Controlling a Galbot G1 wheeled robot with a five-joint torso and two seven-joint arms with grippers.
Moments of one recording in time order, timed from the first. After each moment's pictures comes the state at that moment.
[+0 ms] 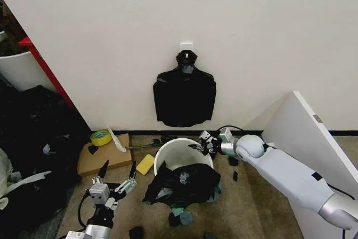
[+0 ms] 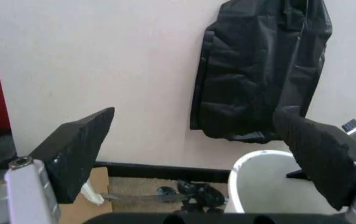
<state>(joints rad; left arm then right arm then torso) 1.84 -1.17 -0.44 -2.13 -0.36 -0.42 -0.11 -0.54 0.91 -0.35 1.40 0.56 -0.30 -0.46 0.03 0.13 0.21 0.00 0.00</state>
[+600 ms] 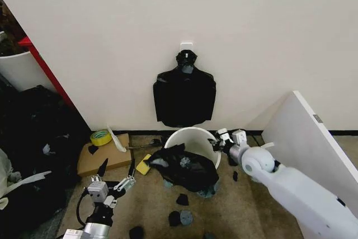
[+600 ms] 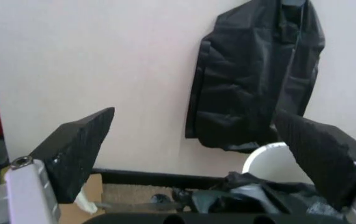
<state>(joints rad) 1.84 -1.15 -0.45 -2.16 -0.40 -0.41 -0.12 -0.89 0.85 -0.11 1.84 1.03 -0.43 0.48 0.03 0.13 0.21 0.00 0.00</state>
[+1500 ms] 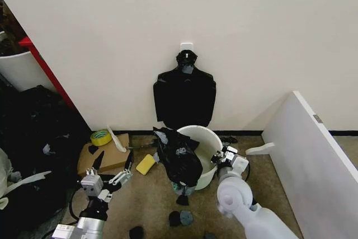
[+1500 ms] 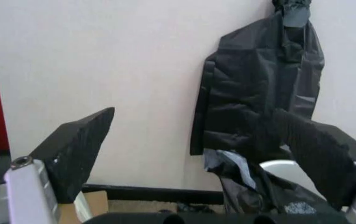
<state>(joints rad) 1.85 -1.12 -0.50 -2.21 -0.43 -0.38 -0.12 -1.12 1.19 -0.02 1.90 0.97 -0.17 0.94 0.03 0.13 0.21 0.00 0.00</state>
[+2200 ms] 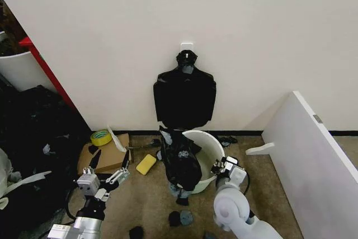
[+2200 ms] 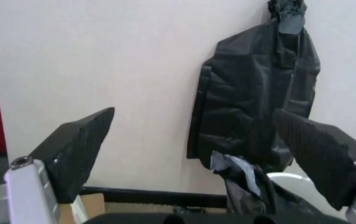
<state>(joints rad) 1.86 -1.12 -0.50 -2.23 -0.44 -0.39 -0.12 -1.26 1.18 0.02 1.98 0.76 -0.22 0.94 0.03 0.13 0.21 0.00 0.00</state>
